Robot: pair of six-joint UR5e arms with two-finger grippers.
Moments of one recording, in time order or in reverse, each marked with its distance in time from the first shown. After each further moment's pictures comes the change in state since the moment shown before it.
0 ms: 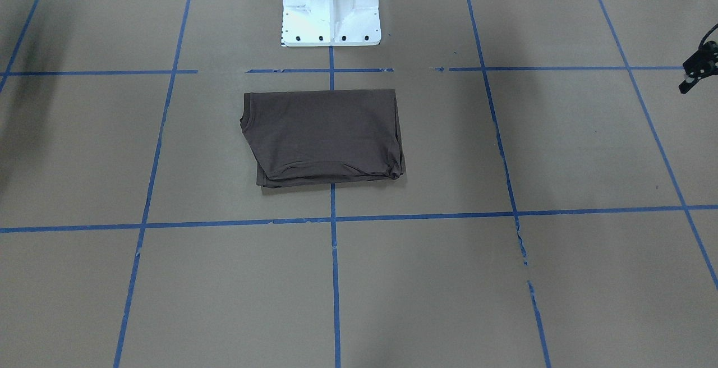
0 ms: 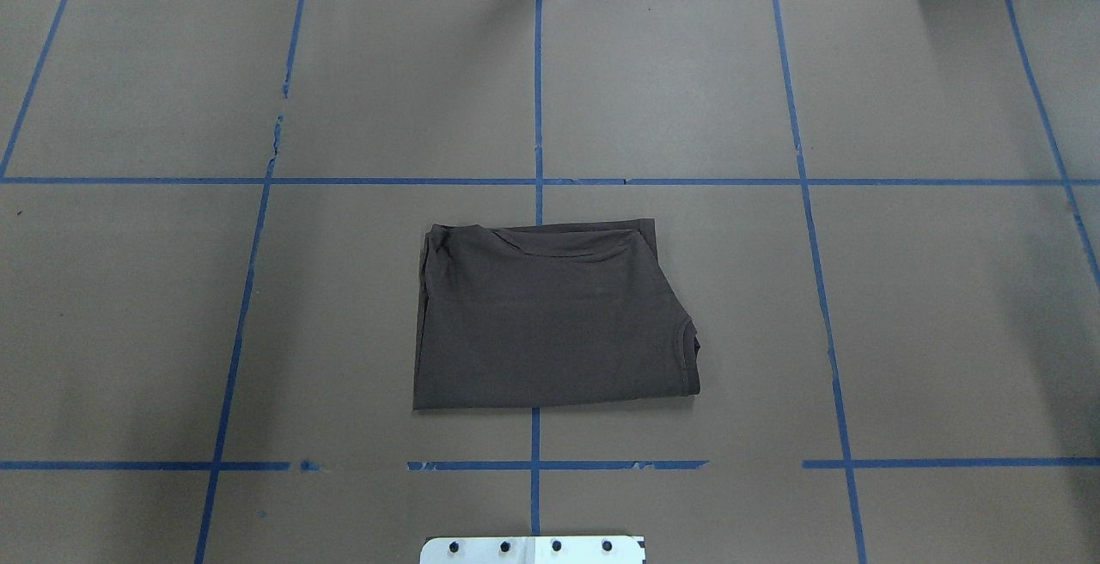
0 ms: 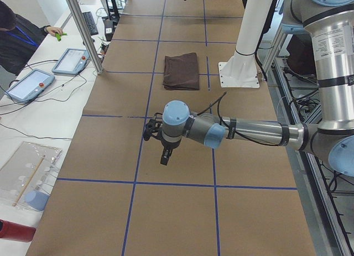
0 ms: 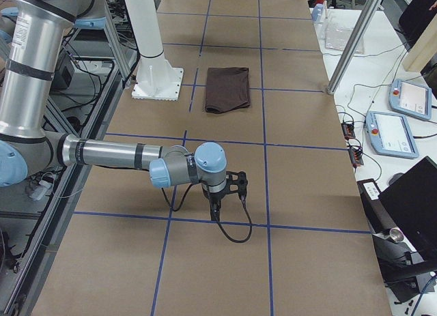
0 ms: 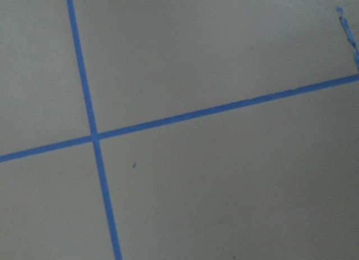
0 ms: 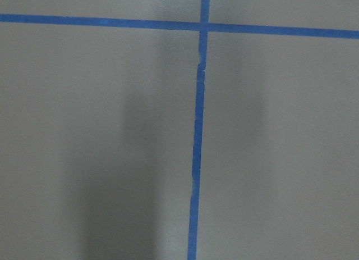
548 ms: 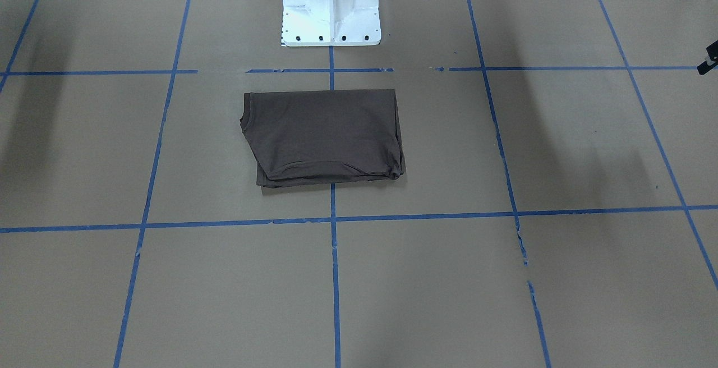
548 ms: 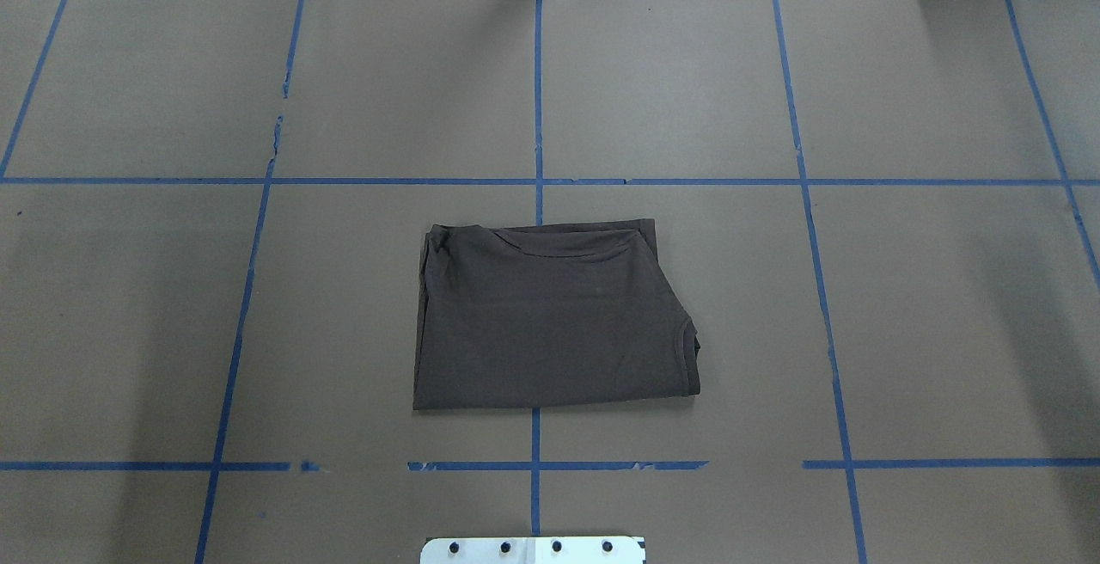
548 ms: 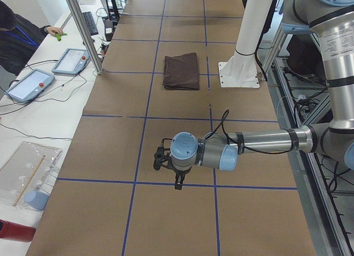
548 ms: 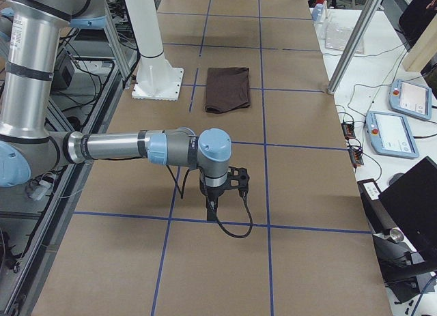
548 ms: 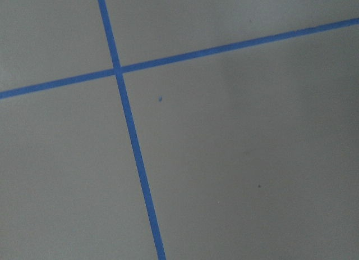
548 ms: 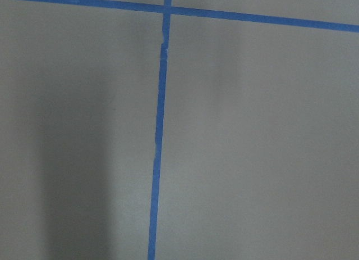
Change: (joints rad) left arm -0.057 0.038 0.110 0.046 -0.044 0.060; right arm 0.100 0.073 0.104 -0.397 -0.095 -0.229
